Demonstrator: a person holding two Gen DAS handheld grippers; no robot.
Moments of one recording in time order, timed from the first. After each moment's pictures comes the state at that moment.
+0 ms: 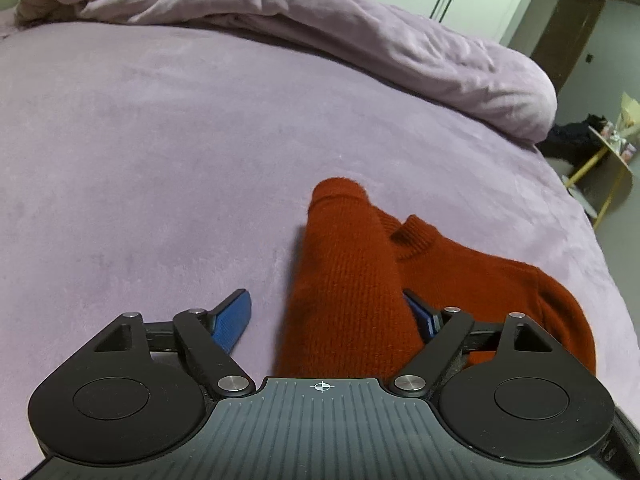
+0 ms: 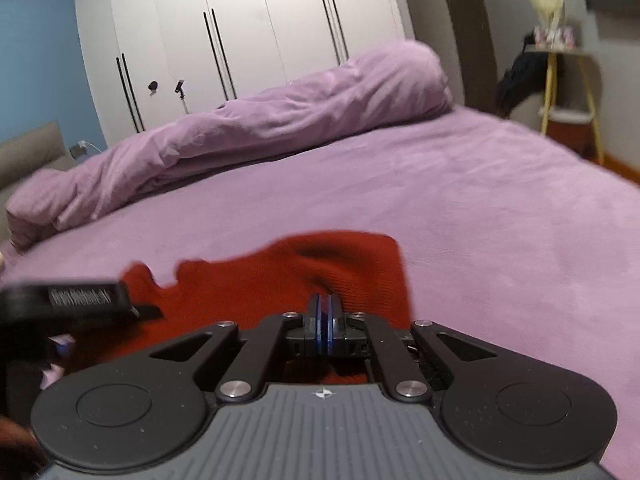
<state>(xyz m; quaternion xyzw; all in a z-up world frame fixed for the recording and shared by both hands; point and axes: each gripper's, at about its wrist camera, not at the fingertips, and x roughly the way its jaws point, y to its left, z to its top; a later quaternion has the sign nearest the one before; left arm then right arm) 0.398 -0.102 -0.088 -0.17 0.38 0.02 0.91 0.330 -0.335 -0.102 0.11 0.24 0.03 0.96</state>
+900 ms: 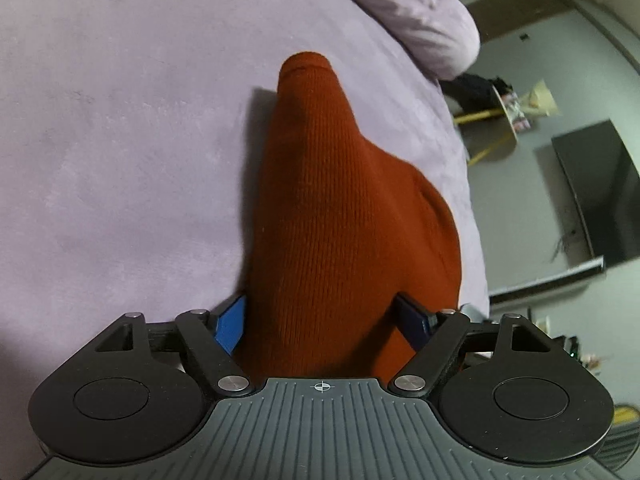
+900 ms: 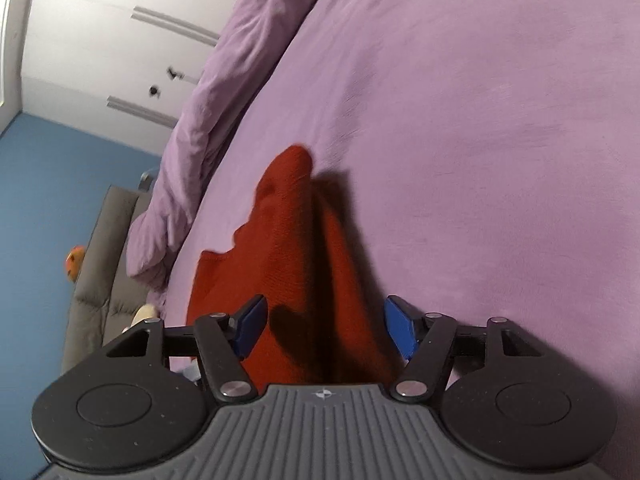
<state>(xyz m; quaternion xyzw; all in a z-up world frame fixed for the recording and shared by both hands) 0.378 -0.030 -0.102 -0.35 0.50 -0.20 0.77 0.342 -0.477 -0.126 0.43 0.44 0.19 0.77</state>
